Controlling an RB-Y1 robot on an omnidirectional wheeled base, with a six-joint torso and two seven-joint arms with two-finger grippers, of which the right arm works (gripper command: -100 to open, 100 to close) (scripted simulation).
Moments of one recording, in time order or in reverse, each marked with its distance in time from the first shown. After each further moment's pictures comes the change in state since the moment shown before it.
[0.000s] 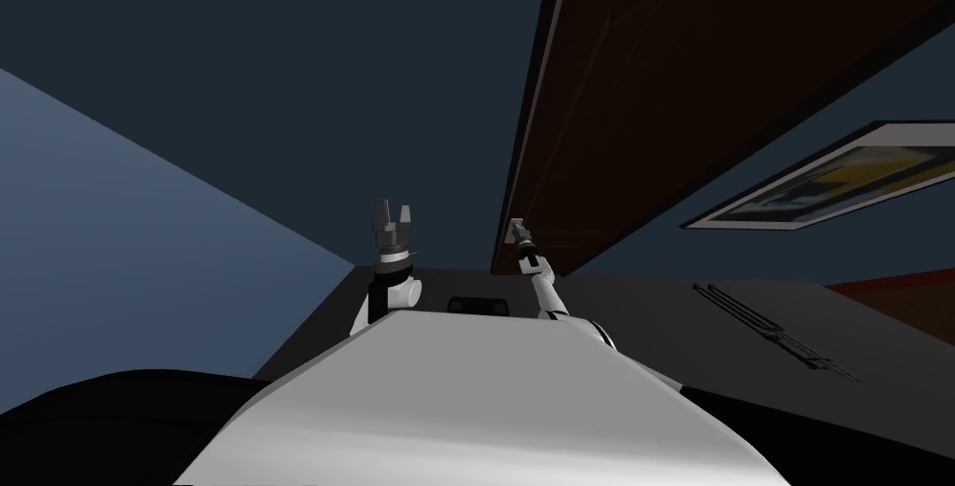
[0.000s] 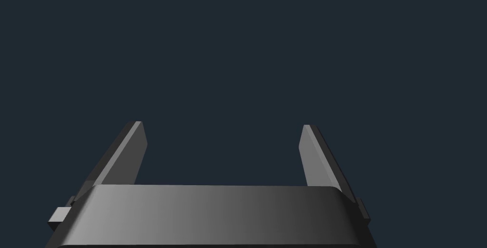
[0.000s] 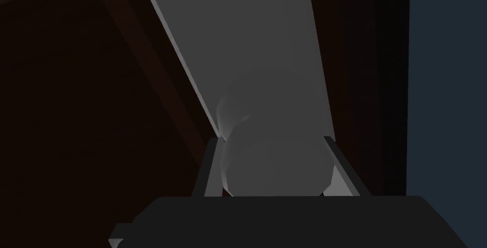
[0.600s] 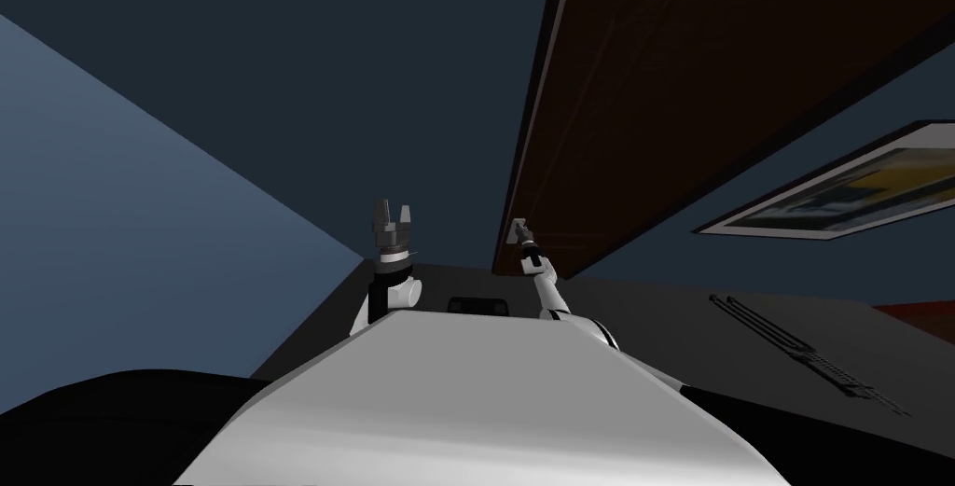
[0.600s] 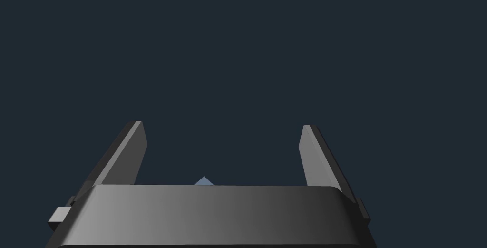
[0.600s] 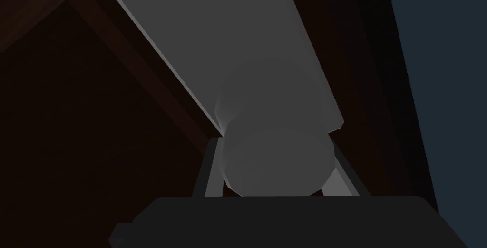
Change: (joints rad) arm -0.011 -0.019 -0.018 0.026 -0.064 -0.013 -0.144
